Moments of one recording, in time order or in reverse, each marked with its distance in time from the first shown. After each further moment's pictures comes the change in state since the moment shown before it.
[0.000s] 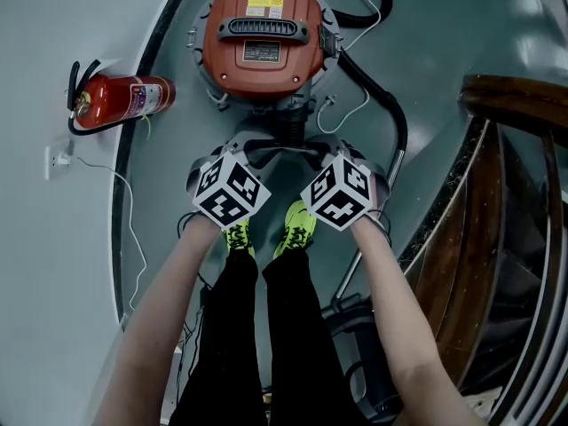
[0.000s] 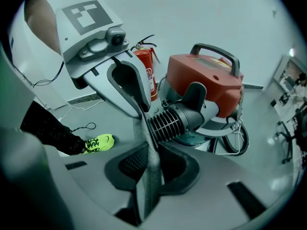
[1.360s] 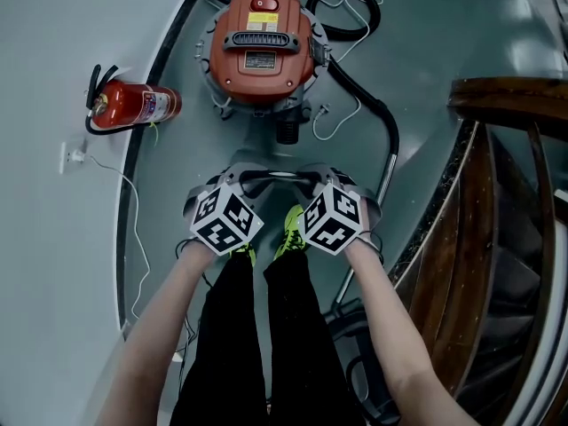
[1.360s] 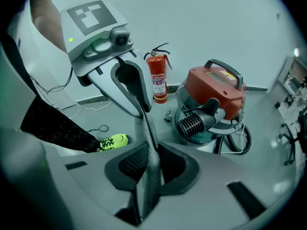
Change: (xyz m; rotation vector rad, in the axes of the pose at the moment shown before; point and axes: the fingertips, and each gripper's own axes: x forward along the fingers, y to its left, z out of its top) left arm -0.048 -0.058 -0.006 0.036 0.035 -0.032; right arm -0.043 0.063 0.000 -0.025 -0.011 0.050
